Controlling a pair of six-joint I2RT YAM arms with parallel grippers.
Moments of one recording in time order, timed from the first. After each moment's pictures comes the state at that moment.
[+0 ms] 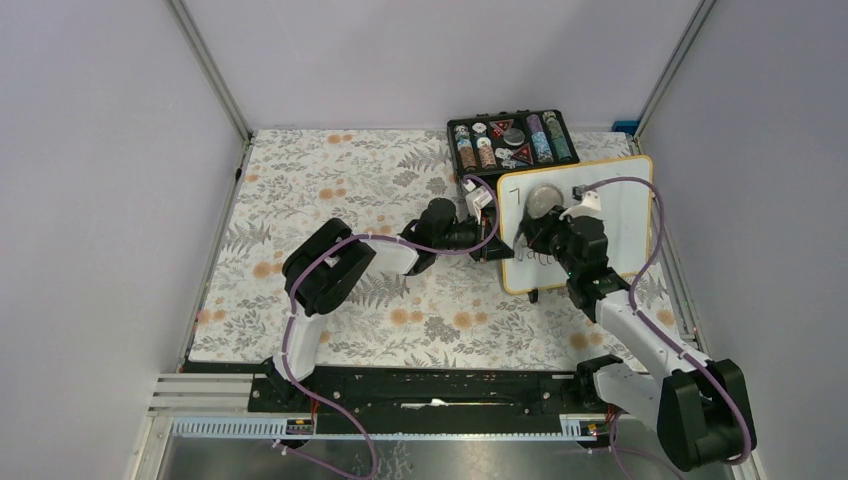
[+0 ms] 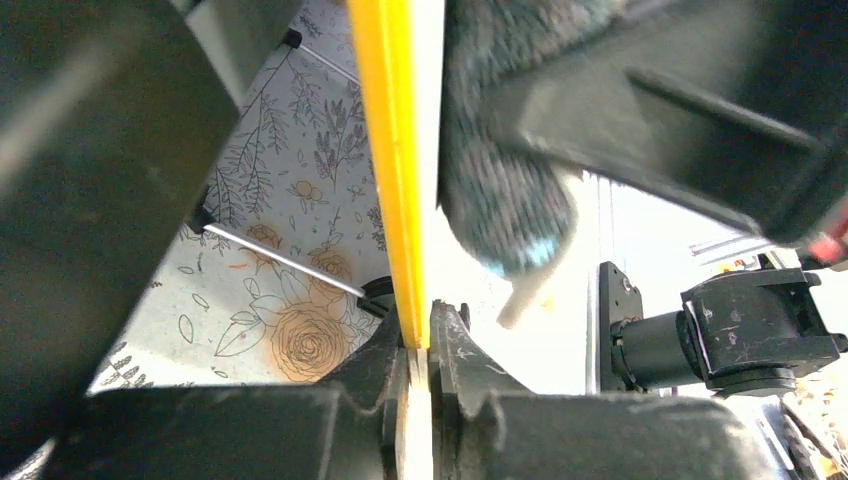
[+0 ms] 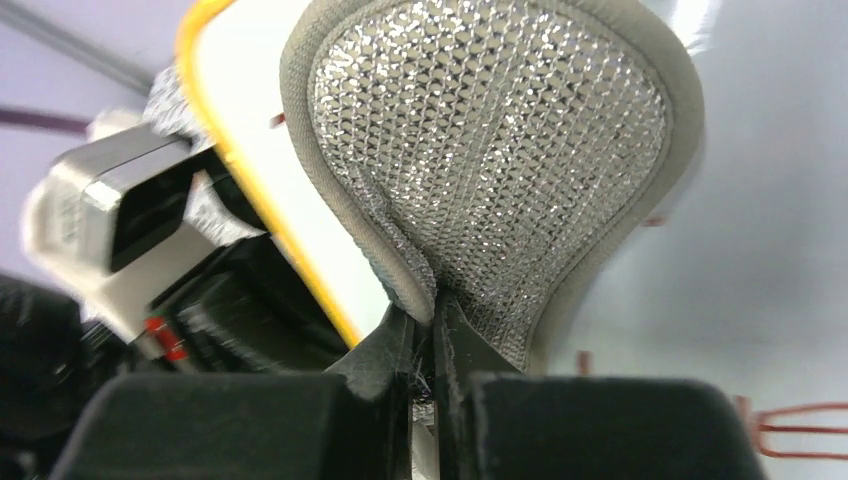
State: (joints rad) left arm -0.77 2.10 1.16 0.72 0.64 -0.60; right arm 0.32 1.04 0.49 0.26 -0.01 0.57
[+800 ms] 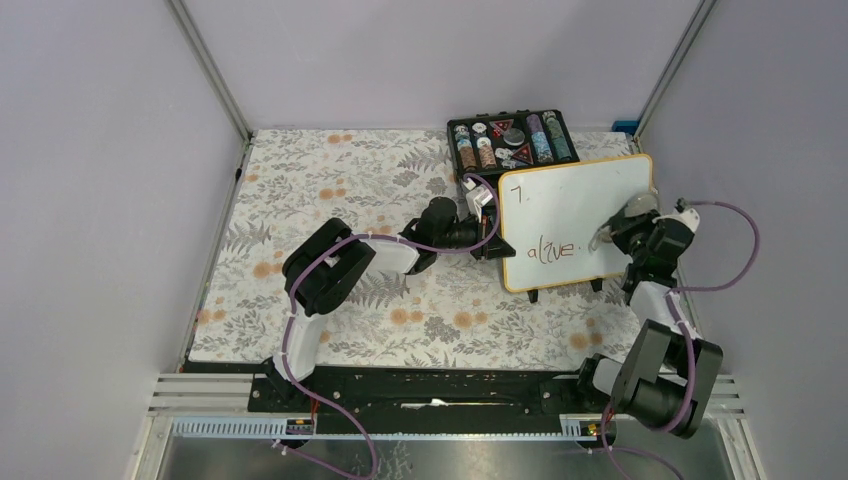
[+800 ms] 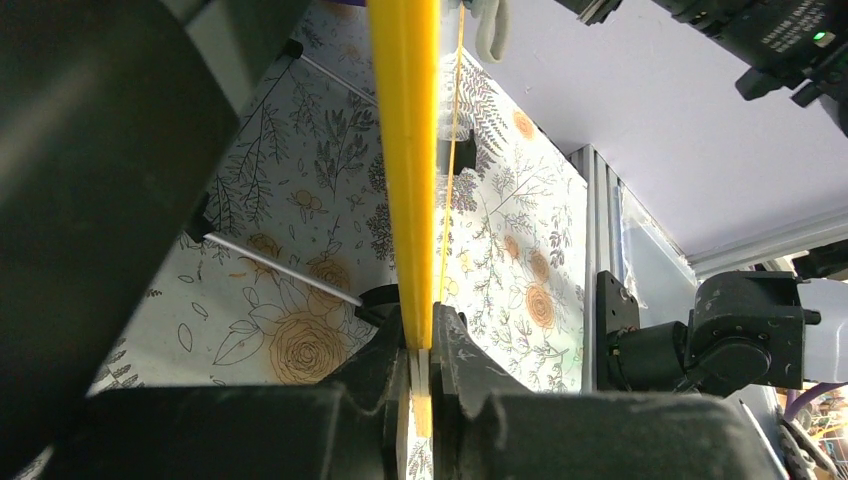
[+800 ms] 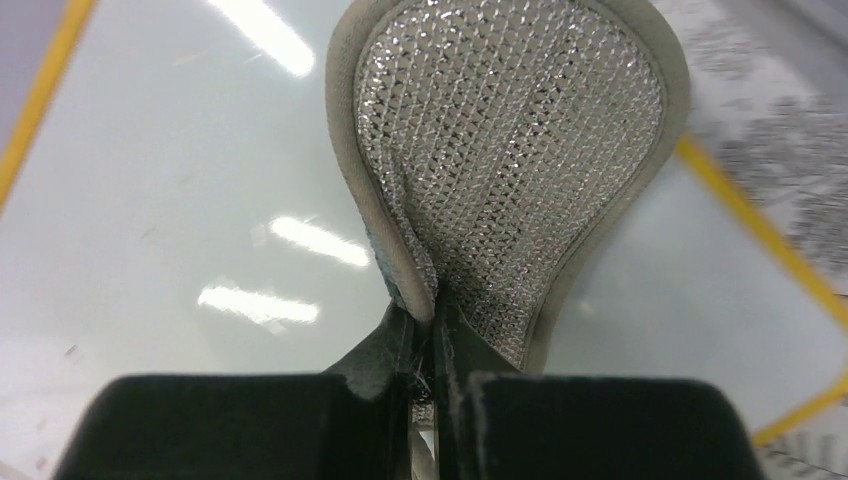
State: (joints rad) left arm -0.77 2.10 1.17 0.72 0.63 -0.61; right arm -0.39 1.19 0.48 0.36 -0.26 0.61
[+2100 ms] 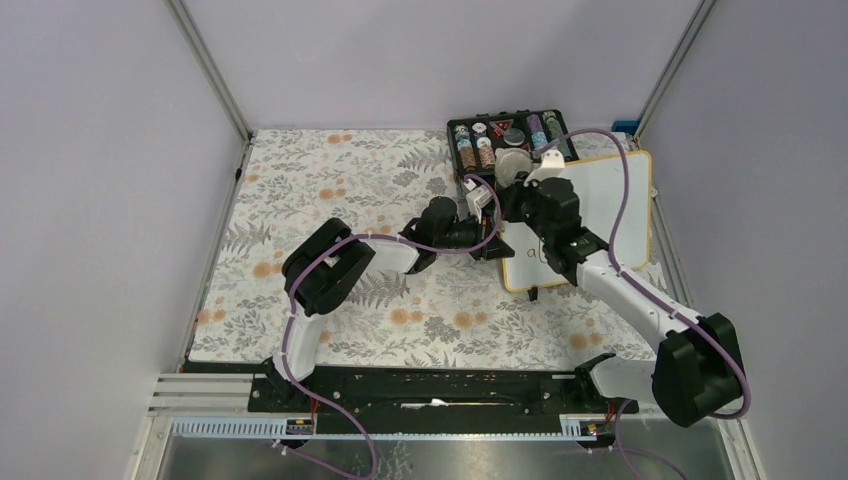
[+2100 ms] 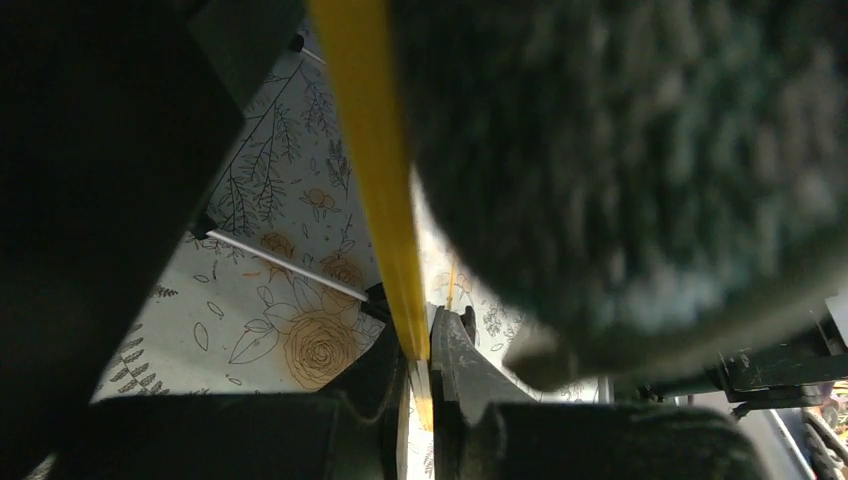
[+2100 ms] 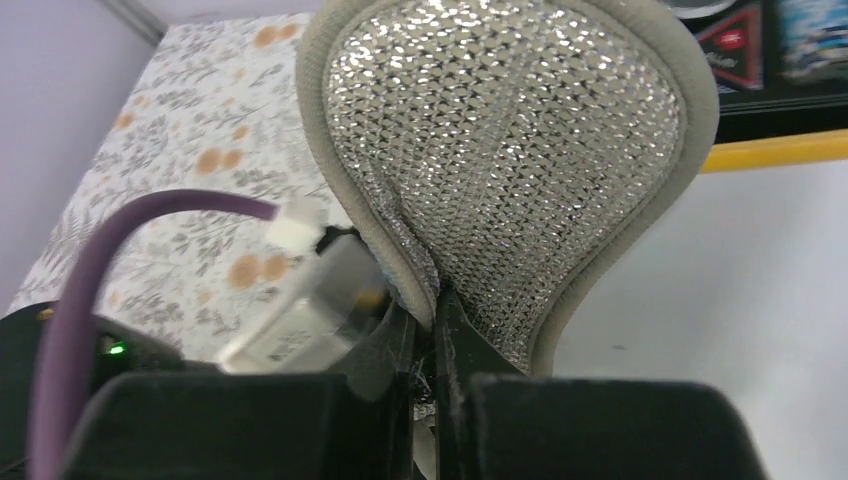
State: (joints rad) left arm -0.77 2.10 1.17 0.69 0.64 -0.57; right arm 0.41 1.24 0.81 0.14 0.06 0.36
